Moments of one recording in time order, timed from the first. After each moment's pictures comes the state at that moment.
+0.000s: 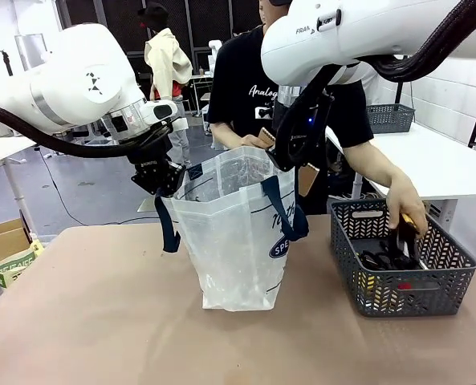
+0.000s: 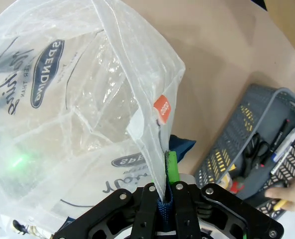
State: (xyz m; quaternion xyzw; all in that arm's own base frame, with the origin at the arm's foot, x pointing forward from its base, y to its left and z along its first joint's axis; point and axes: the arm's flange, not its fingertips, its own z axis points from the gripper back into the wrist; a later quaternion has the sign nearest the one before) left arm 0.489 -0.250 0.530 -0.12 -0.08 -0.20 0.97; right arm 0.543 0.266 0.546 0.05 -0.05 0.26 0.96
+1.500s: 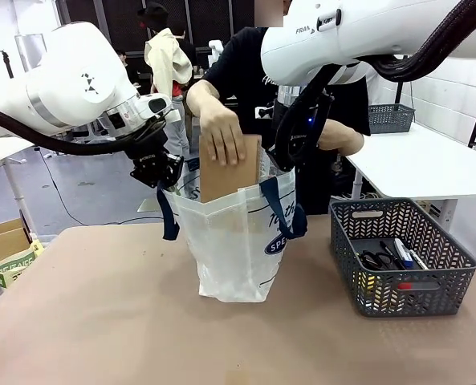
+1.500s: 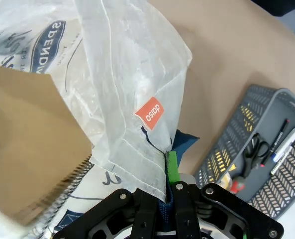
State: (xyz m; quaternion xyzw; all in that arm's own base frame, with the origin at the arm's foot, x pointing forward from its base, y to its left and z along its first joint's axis) left arm 0.502 -0.238 0.536 -0.14 -0.11 -0.15 0.97; right arm 0.543 0.266 0.546 0.05 -0.05 0.26 0.96
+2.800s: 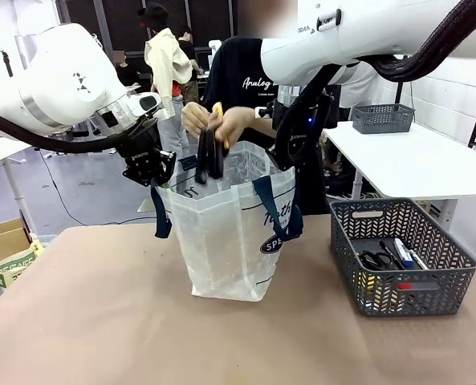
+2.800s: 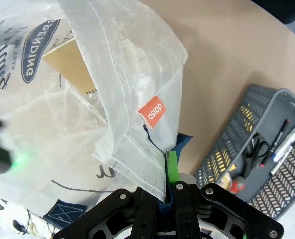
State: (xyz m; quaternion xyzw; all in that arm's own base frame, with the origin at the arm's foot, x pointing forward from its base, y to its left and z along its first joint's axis) left arm 0.512 -0.220 0.536 -0.16 -0.11 -0.11 0.98; right arm 0.543 0.266 0.546 0.05 -0.05 0.26 0.96
